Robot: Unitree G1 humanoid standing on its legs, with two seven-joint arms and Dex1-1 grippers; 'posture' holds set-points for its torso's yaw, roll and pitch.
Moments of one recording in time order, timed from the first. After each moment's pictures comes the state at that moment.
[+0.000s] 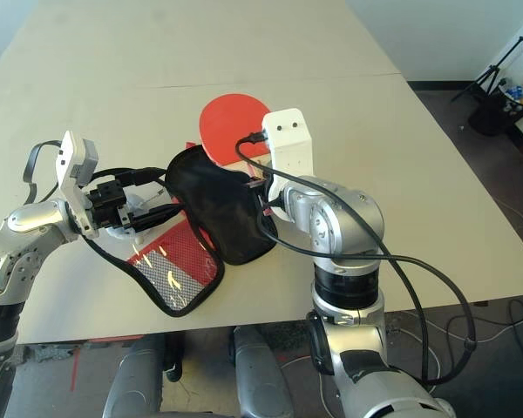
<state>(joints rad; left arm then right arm) -0.42 0.55 -0.01 -0.23 -0.51 0.51 -0.84 -0.69 -0.22 0.05 -0.44 0.20 1.57 0.14</state>
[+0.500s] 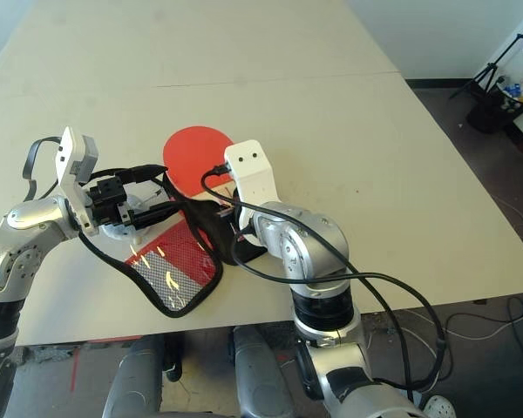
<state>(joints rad) -0.43 0.55 -0.01 -0.23 -0.51 0.51 -0.84 -0.63 -0.14 0.12 -0.46 0.21 1.58 0.12</state>
